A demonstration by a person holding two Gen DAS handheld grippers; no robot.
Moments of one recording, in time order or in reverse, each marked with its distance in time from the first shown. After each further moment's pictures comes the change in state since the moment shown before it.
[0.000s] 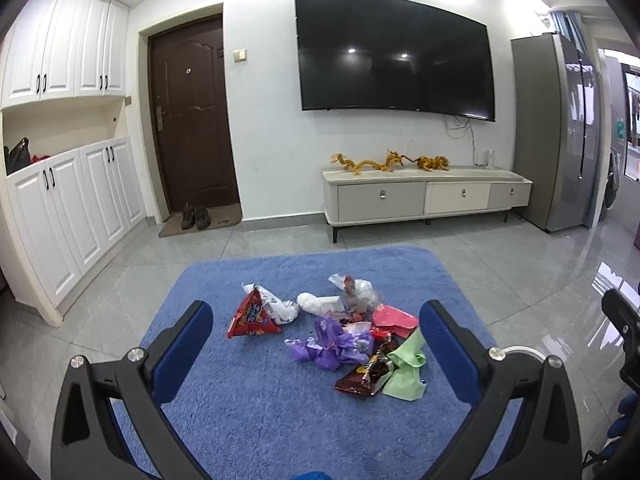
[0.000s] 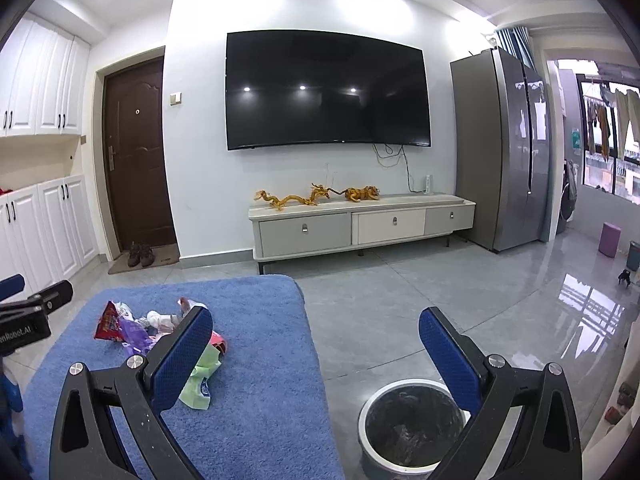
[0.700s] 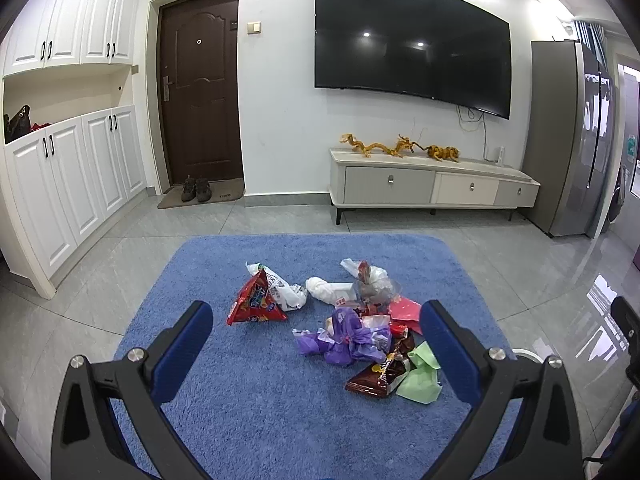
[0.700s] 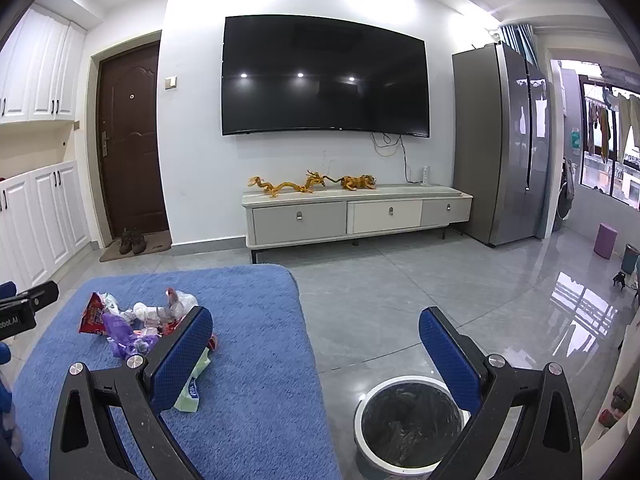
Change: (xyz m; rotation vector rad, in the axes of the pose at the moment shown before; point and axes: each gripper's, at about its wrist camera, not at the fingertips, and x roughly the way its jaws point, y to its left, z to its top) left arm 0.035 0.022 -0.003 -0.063 0.077 -0.004; right arm 0.027 0.001 0.002 -0.011 0.045 -0.026
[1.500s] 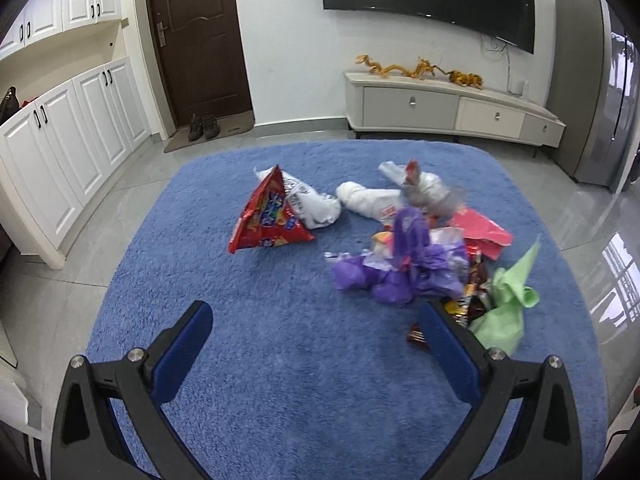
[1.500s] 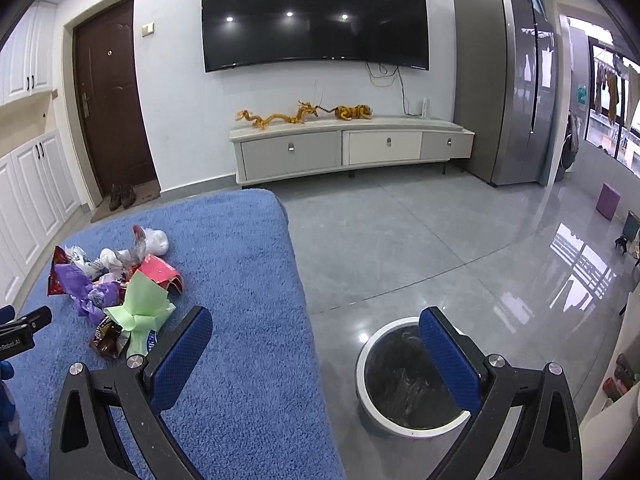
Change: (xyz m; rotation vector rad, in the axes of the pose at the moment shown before) left arm 0.095 0.021 -0.053 0.039 0.263 0.072; right arm 0.072 -0.014 -0.036 0.035 0.253 -0.003
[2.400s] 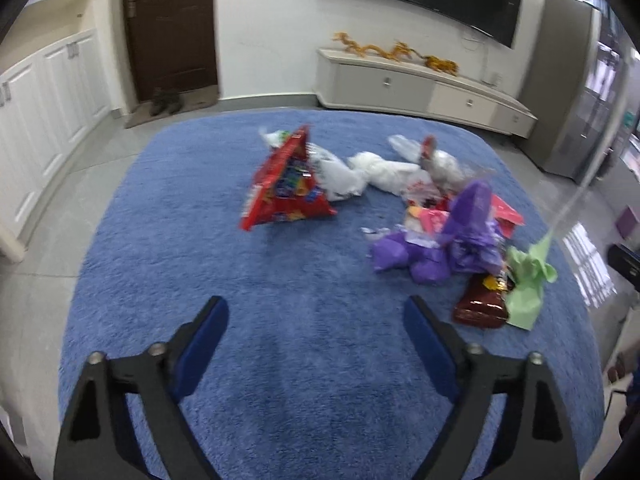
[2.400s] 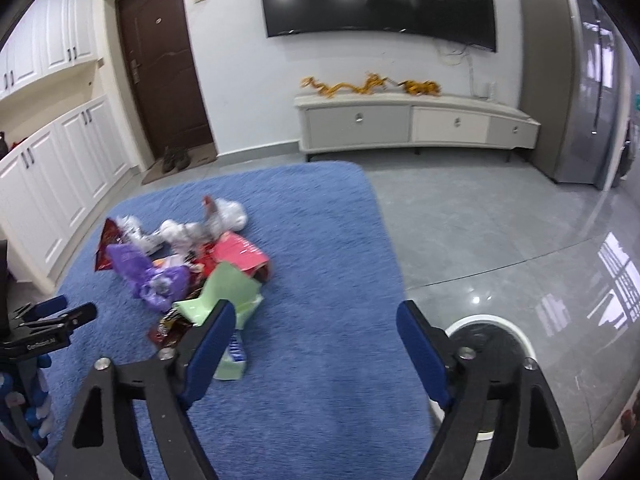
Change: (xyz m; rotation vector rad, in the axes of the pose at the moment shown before) left arm 0.036 0.057 -0.001 0.014 0.100 -0.209; right arm 0.034 0.074 0.016 -0.090 0.131 0.216
